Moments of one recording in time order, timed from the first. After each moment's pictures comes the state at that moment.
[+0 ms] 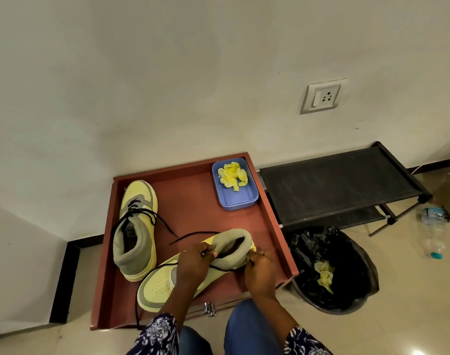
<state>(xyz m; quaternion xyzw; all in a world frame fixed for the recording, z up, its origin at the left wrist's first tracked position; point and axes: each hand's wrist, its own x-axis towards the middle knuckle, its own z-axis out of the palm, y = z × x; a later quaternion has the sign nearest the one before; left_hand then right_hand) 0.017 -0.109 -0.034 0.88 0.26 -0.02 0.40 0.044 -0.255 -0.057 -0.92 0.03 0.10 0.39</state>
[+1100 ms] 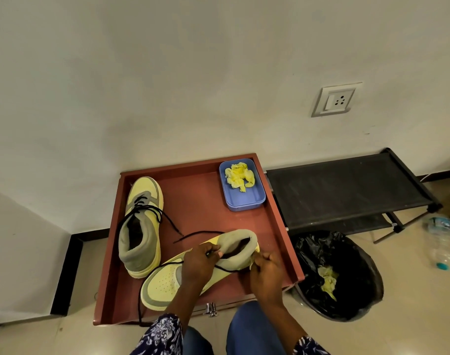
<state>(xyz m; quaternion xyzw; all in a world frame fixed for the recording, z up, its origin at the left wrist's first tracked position) 0.016 -0.106 -0.040 0.86 0.29 -0.01 0.42 0.038 -0.257 -0.048 -0.88 0.01 0.10 0.47</state>
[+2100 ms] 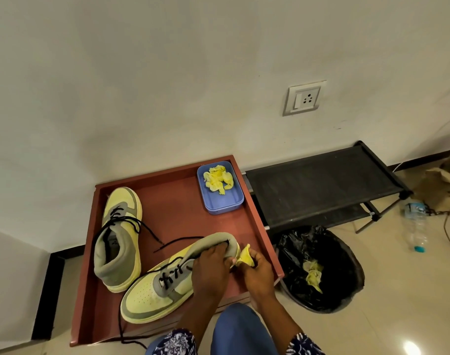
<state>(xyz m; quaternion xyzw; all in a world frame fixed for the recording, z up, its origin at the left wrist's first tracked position) 0.029 -0.173 -0.022 0.95 0.18 -0.04 0.27 0.049 -0.279 -0.054 -0.72 0.17 0.18 0.65</state>
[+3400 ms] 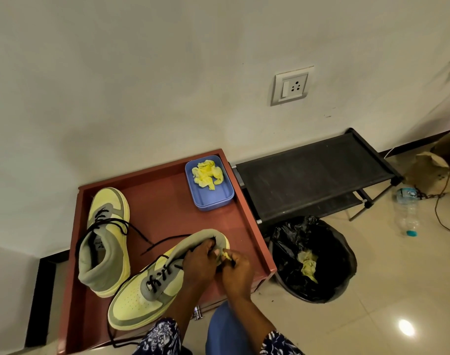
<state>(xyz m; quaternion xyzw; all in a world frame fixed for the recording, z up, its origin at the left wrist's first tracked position) 0.049 -0.160 -0.049 0.91 0.21 -0.11 0.34 0.045 -0.247 -0.069 -0.79 0.14 0.11 0.58</state>
